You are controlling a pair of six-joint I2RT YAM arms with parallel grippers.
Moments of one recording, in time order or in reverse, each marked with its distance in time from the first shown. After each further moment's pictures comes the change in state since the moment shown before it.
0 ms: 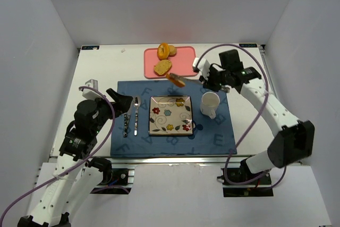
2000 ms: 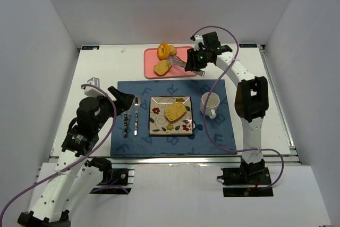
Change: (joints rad) left arm 0.000 0.041 0.000 0.034 0.010 -0.031; right arm -0.061 0.671 0.562 0.058 -0.053 0.810
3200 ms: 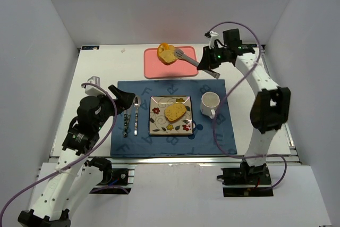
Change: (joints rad) left arm 0.000 0.023 0.000 0.029 0.009 -0.007; right arm -0.109 -0.190 -0.133 -0.041 -0.225 -0.058
